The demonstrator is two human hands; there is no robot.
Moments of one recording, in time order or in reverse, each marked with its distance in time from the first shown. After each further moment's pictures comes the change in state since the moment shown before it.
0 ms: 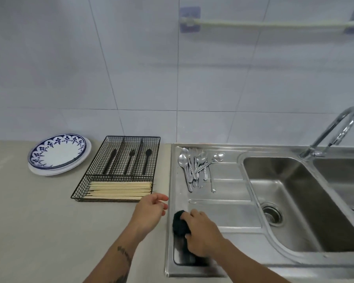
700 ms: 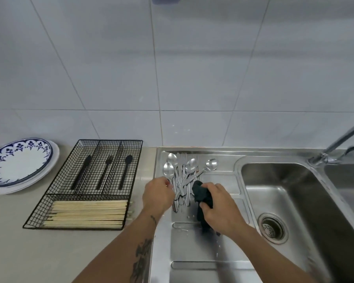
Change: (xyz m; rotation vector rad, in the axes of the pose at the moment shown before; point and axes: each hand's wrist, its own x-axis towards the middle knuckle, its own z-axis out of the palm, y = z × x) left_hand 0.159 0.049 0.095 0.555 0.242 0.102; right_hand 0.074 0.106 -0.090 0.362 0.289 0.118
